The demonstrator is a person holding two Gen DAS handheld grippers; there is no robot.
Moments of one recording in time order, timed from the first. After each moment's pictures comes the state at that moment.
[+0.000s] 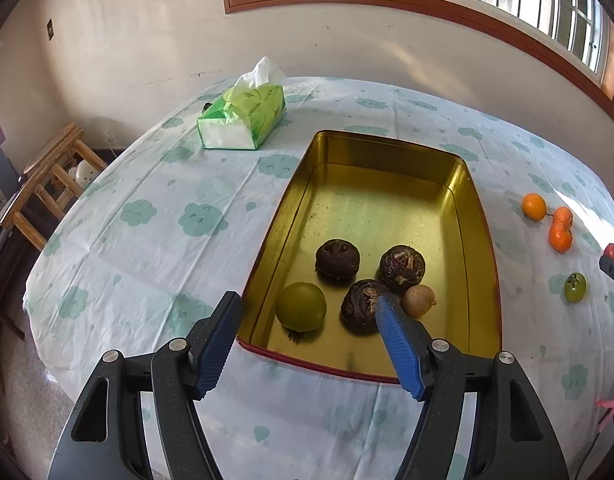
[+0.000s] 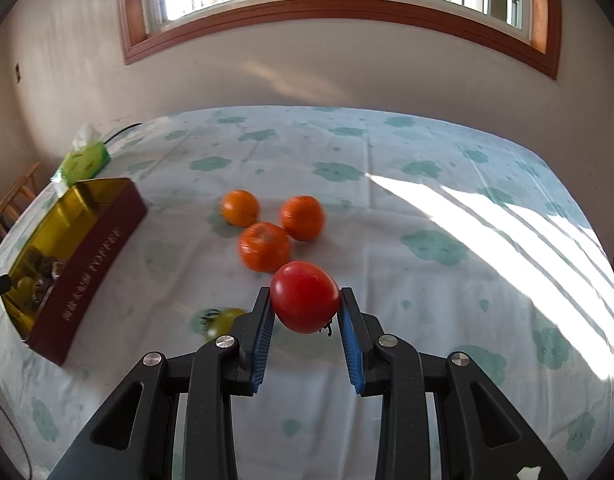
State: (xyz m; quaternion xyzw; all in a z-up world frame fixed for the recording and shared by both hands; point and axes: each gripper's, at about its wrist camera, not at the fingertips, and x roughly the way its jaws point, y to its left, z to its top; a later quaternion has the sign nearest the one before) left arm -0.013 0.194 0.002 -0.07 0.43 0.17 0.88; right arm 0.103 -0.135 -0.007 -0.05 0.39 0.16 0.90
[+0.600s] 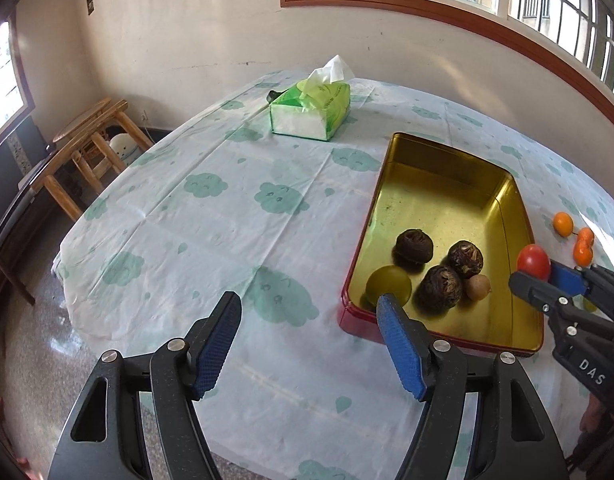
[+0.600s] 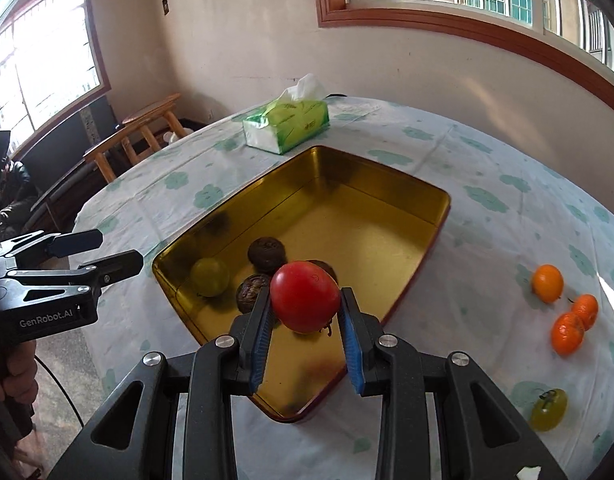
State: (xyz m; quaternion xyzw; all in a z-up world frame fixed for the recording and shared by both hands) left arm -0.062 0.244 0.007 -0.11 0.43 0.22 0.87; right arm 0.045 0.082 -0.014 -0.14 0.39 0.38 0.83
